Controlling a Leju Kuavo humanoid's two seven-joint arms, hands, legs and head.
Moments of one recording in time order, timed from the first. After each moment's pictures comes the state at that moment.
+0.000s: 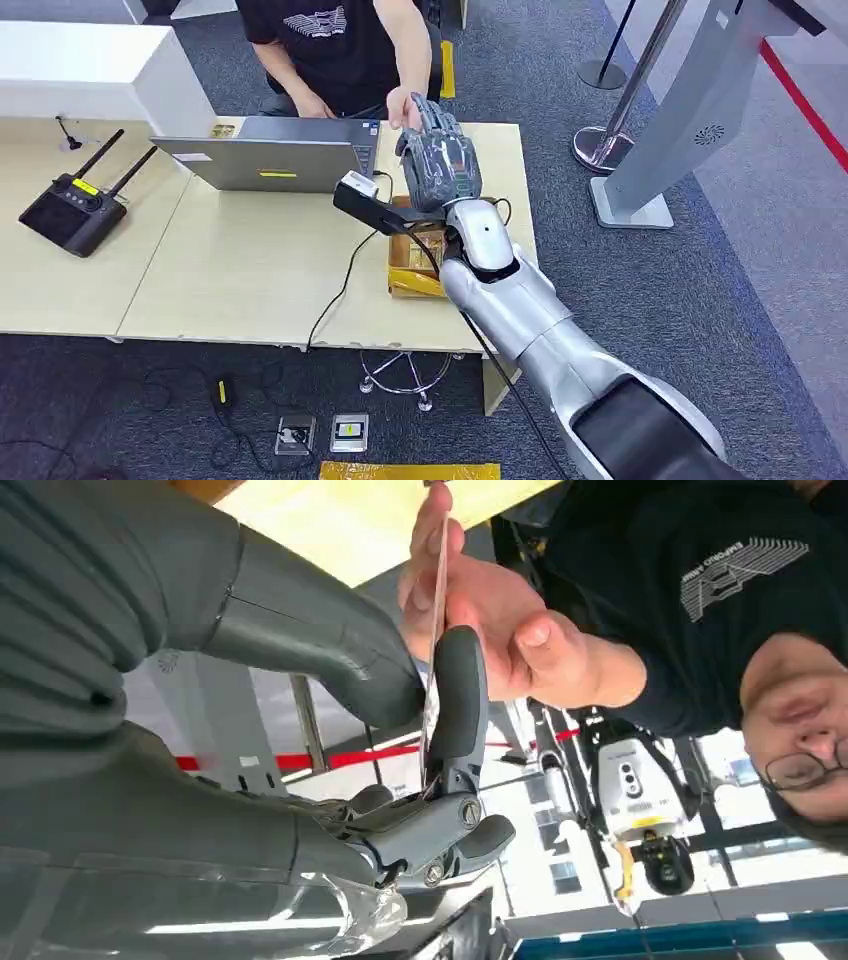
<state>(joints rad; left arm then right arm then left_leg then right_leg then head) -0.18 0.30 -1.48 -0.16 1.45 0.12 -0.02 -0.89 0.19 0.64 -0.68 1.15 -0.30 0.09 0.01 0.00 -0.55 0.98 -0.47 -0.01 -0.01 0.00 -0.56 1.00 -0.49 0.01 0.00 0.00</state>
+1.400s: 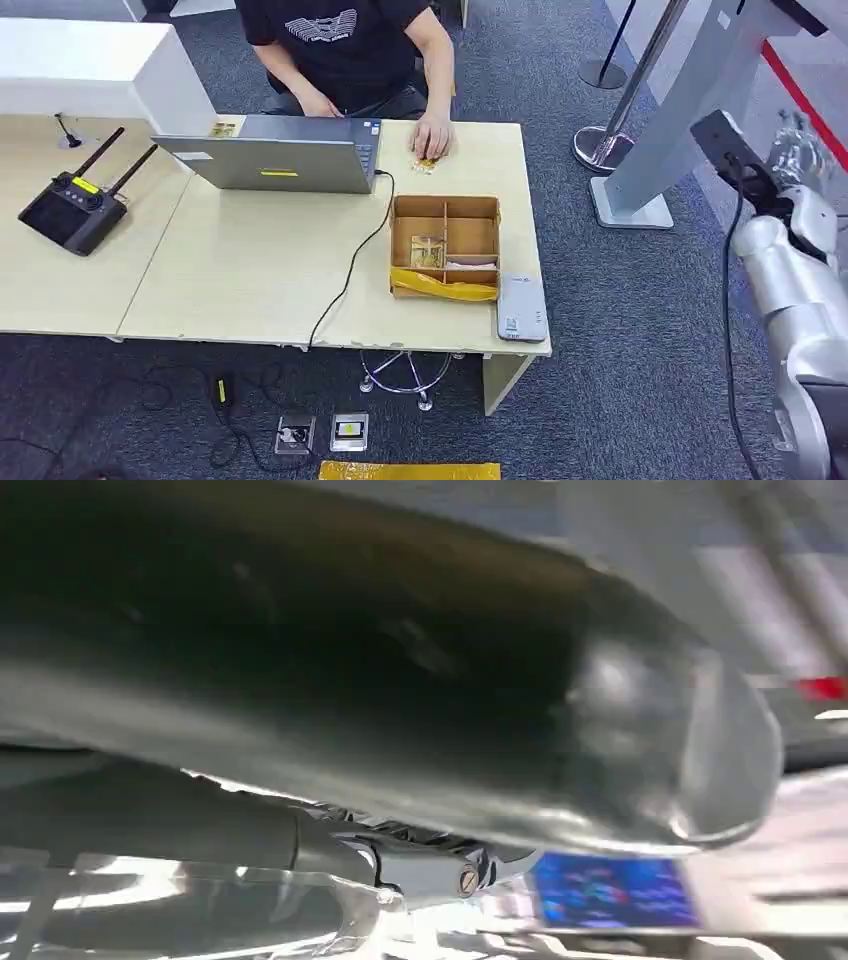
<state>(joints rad) -0.16 0.30 -1.50 -0.16 1.53 0.13 0.00 -0.93 -0.49 0.17 -0.47 0.87 -0.20 0.07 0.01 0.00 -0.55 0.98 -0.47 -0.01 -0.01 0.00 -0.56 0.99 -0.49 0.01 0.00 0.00</state>
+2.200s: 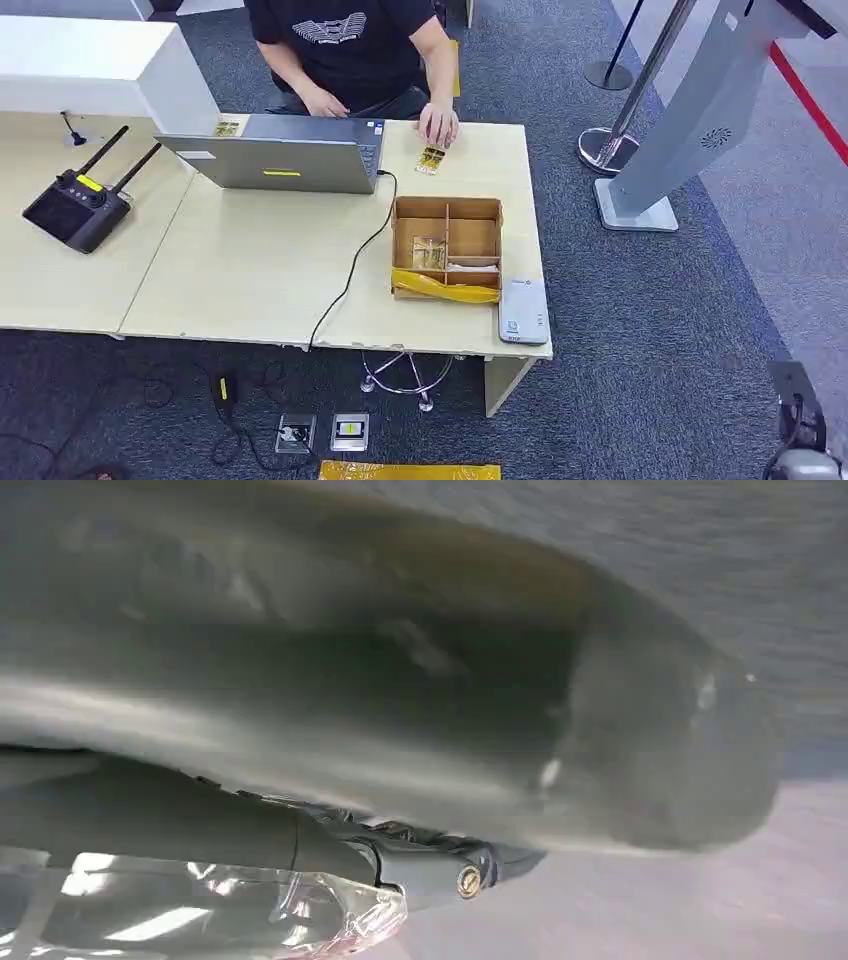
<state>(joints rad) -0.17 0.29 -1.50 -0.16 1.56 0.13 0.00 -0.24 -0.49 -0.25 -0.26 0.36 -0.22 0.03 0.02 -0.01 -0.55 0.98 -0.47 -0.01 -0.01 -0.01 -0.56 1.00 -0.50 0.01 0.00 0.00</state>
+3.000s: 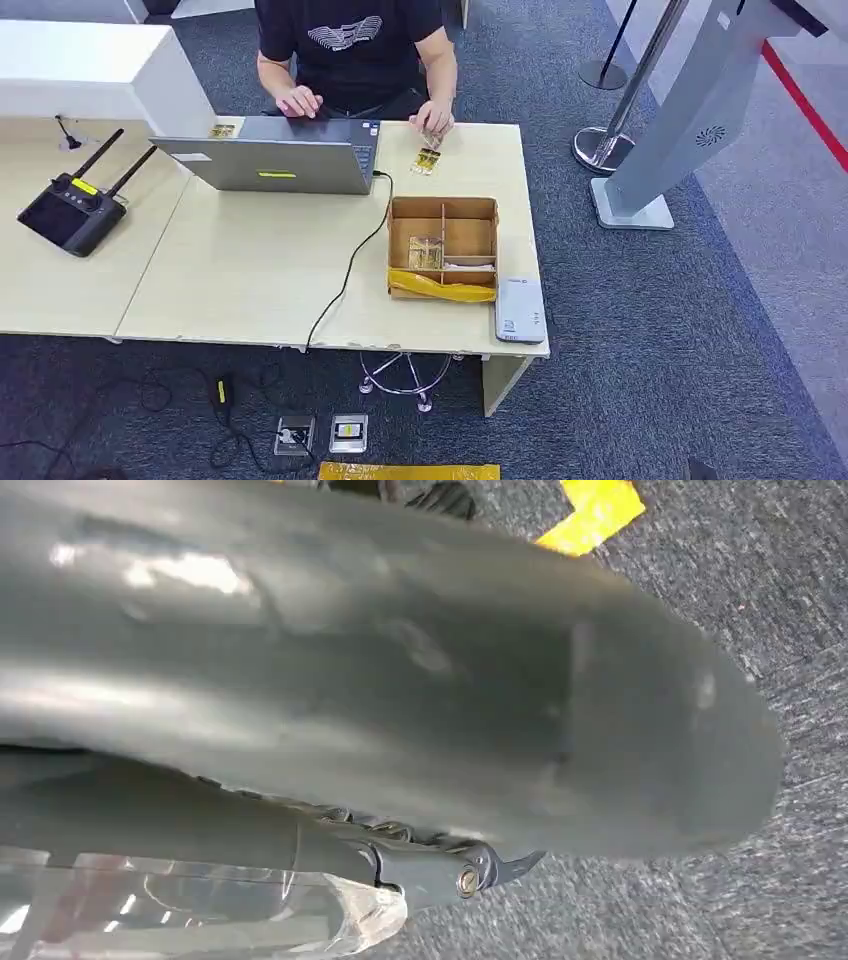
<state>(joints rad) -0.16 0.28 -1.21 -0.16 1.47 0.12 -0.01 -0.12 -0.17 -0.57 -0.19 0.19 -0.07 0.01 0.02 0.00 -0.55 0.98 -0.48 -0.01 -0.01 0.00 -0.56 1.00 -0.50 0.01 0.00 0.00</state>
